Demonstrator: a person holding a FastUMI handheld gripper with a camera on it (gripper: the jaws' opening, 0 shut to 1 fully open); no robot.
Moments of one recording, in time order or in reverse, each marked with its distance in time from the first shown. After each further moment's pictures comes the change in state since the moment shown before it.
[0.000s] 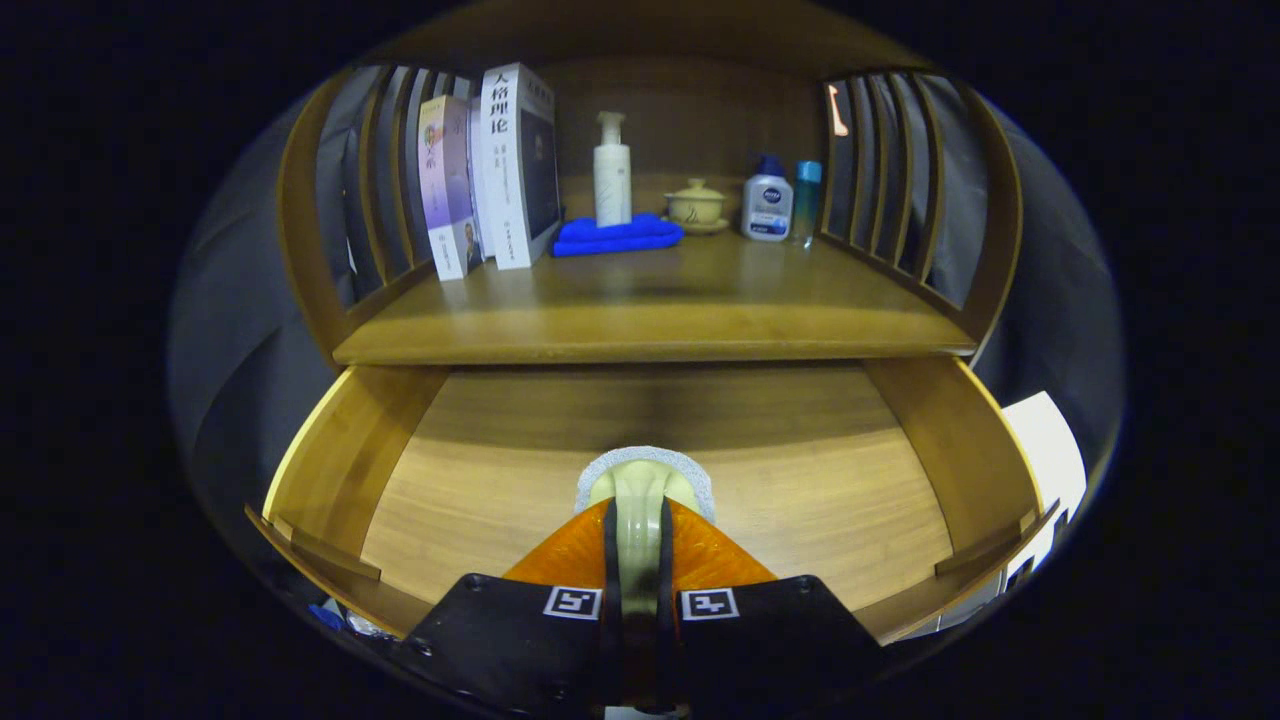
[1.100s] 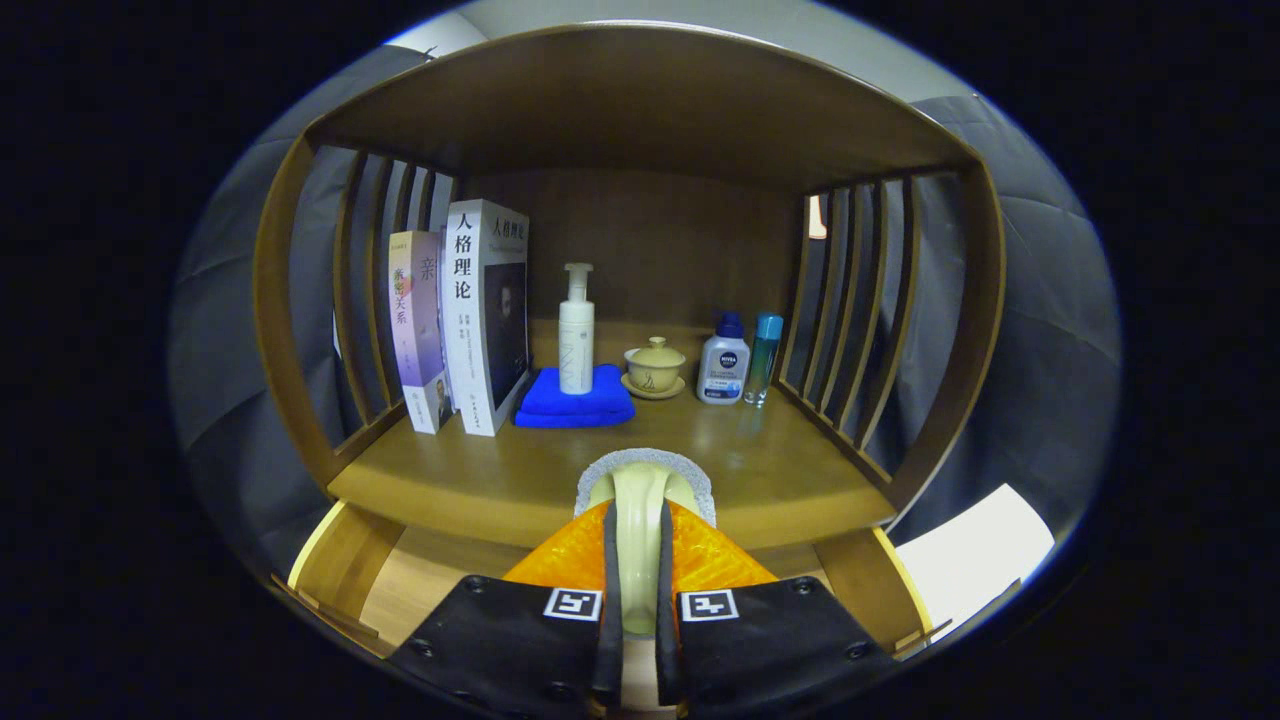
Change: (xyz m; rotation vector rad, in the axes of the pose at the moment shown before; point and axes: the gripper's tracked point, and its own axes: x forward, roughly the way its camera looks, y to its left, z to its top) arm -0.013 -0.035 0.145 -0.058 -0.265 -0.049
